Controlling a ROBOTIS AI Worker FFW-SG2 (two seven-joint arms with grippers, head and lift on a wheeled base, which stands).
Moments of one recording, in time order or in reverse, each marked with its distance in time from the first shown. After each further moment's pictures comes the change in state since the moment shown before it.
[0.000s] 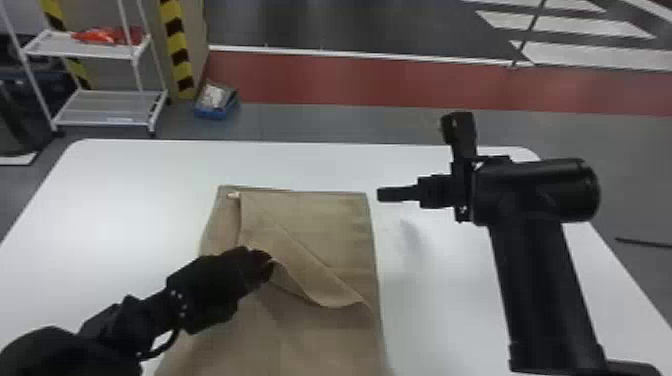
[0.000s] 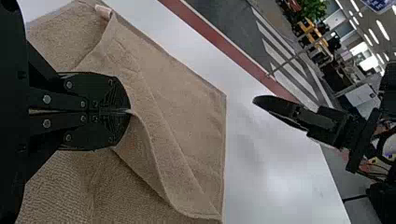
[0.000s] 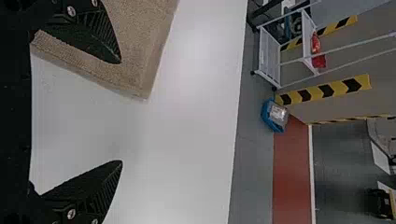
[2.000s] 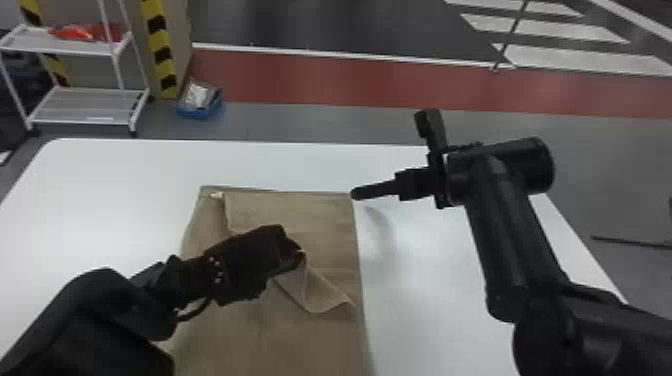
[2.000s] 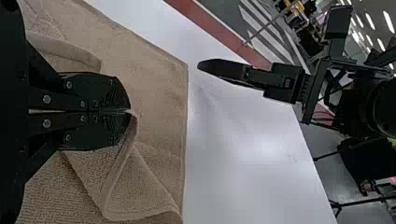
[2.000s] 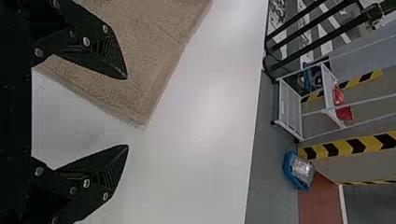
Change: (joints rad) left arm -0.242 0.033 -0.183 0.189 0.120 0.003 -0.002; right arm -0.251 0.001 -0.115 0.488 0.195 -0.238 0.298
